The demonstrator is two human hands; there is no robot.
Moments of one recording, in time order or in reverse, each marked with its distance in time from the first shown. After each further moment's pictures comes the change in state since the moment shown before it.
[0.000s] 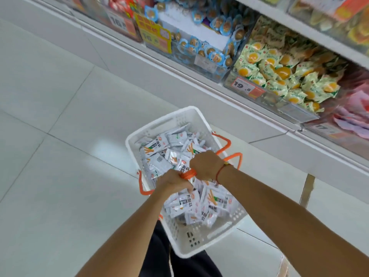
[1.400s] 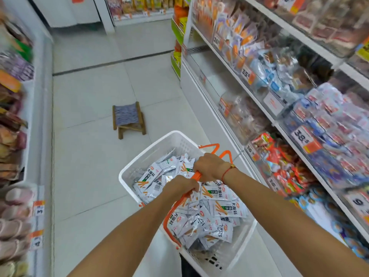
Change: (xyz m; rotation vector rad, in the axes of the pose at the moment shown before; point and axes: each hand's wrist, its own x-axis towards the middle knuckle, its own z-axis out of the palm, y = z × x) left_hand -0.263 -0.157 -0.471 -0.854 0.456 -0.121; right_hand 0.119 -0.301 -0.547 -0.573 0.263 -0.556
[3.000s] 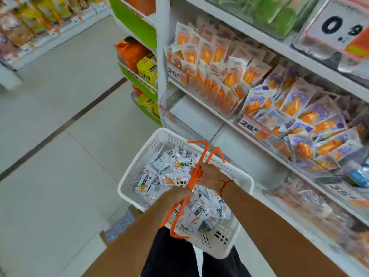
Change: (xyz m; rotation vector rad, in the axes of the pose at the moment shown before) left_hand 0.532 0.459 -0.448 0.307 -0.410 -0.065; right_hand 0.571 0.456 -0.232 2.642 0.435 1.192
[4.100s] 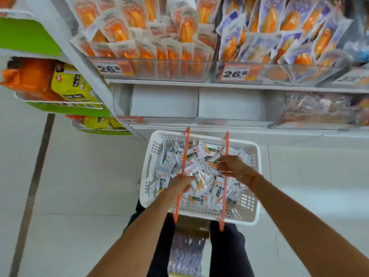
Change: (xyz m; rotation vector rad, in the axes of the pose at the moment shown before) left_hand 0.081 0.018 -0.096 0.250 -0.168 -0.047; right_hand 0.058 0.064 -0.002 0.294 0.308 -0.048
